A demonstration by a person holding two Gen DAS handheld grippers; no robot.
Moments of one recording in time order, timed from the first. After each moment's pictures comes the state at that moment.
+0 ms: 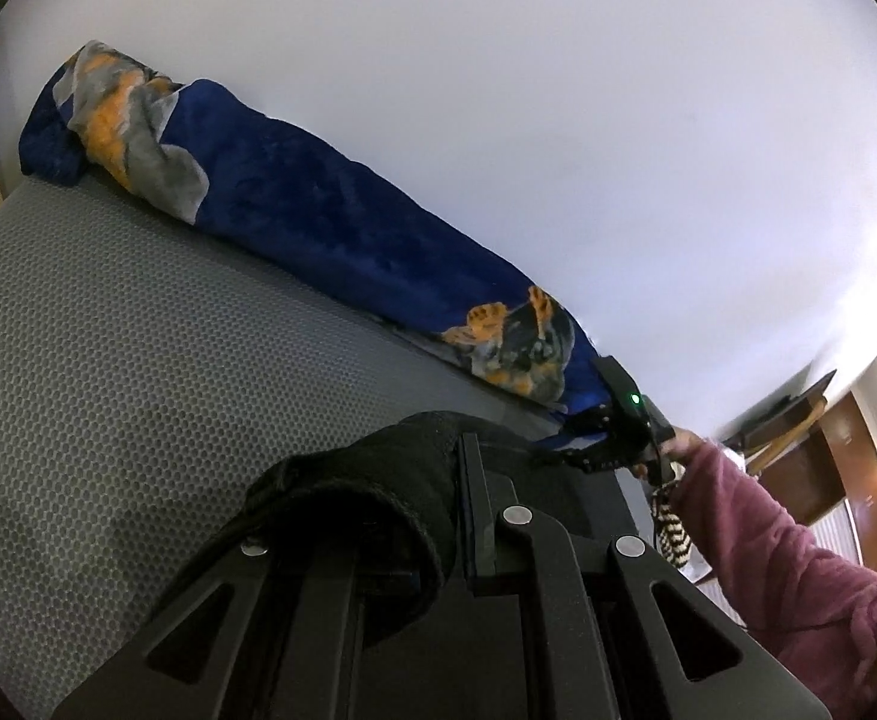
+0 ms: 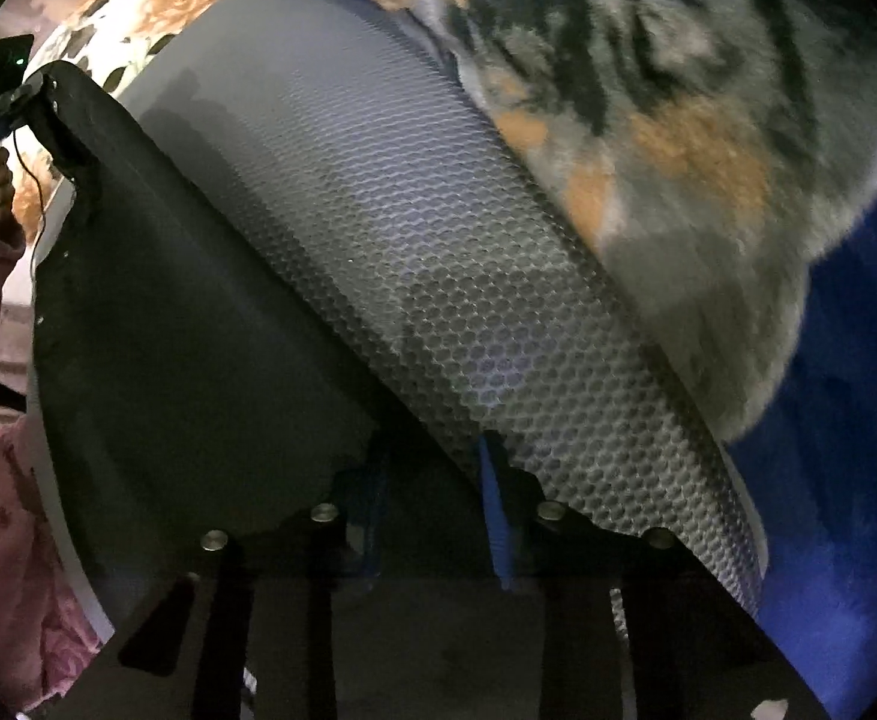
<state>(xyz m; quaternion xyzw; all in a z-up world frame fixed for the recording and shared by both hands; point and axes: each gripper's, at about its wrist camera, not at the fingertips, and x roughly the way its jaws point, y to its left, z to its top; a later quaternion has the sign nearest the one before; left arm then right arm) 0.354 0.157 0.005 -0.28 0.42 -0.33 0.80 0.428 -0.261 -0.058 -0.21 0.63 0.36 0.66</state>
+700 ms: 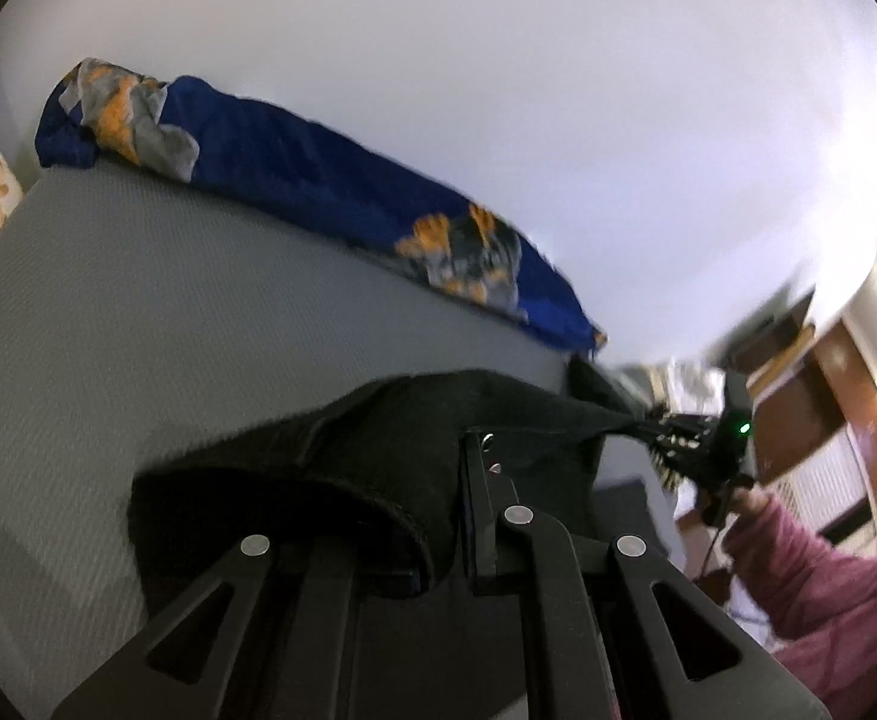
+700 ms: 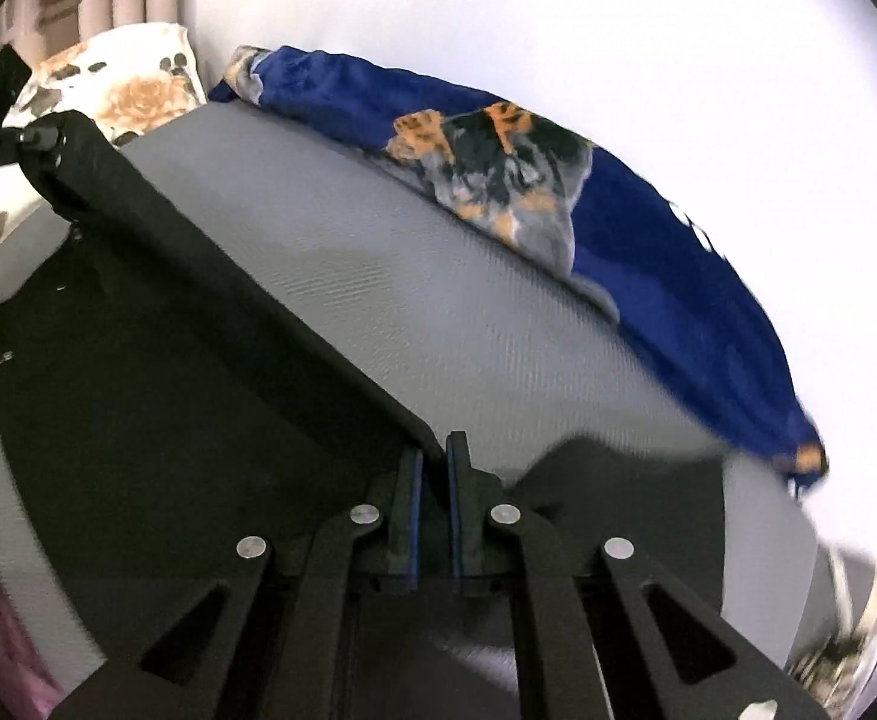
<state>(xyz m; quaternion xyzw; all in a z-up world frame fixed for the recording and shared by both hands) 0.241 0.177 0.031 -0.20 0.44 -0.37 0.79 0.175 -0.277 0.047 -0.21 0.45 0.14 0.86</state>
